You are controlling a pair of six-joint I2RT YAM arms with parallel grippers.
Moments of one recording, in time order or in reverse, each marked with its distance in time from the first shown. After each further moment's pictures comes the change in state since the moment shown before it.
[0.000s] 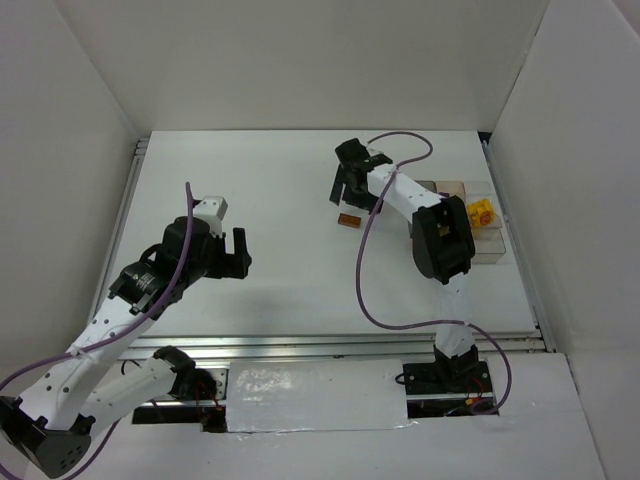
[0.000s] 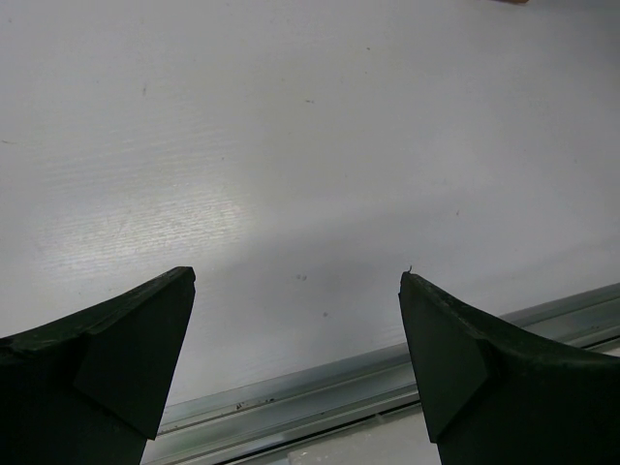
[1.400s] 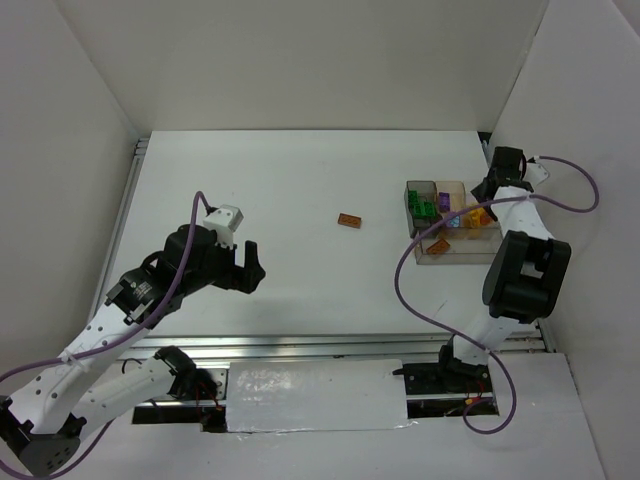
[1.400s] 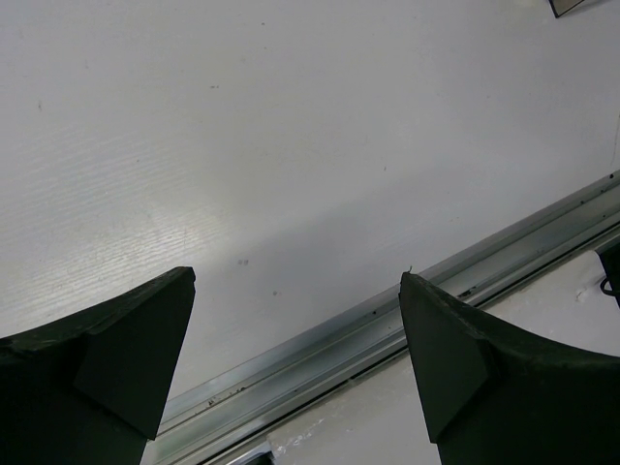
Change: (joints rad) left arm -0.110 -0.039 0.000 0.000 0.114 0.026; right arm -0.724 -0.425 -0.509 0.323 0.072 -0.029
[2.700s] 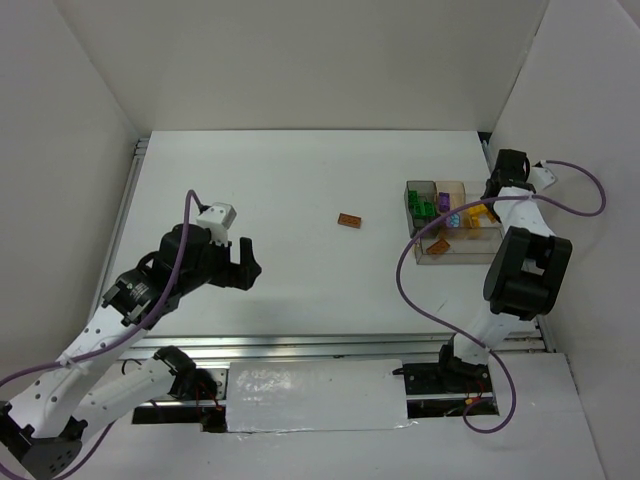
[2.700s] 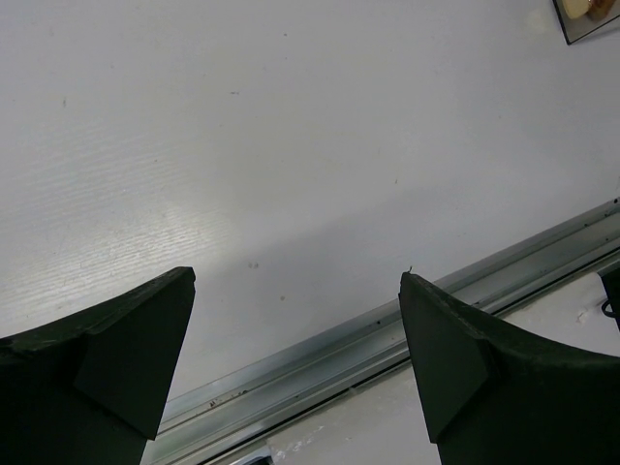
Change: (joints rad) left arm 0.033 -0.014 0.000 -0.002 -0.023 -0.018; right arm -0.034 -0.002 -0.002 0.000 0.090 0.006
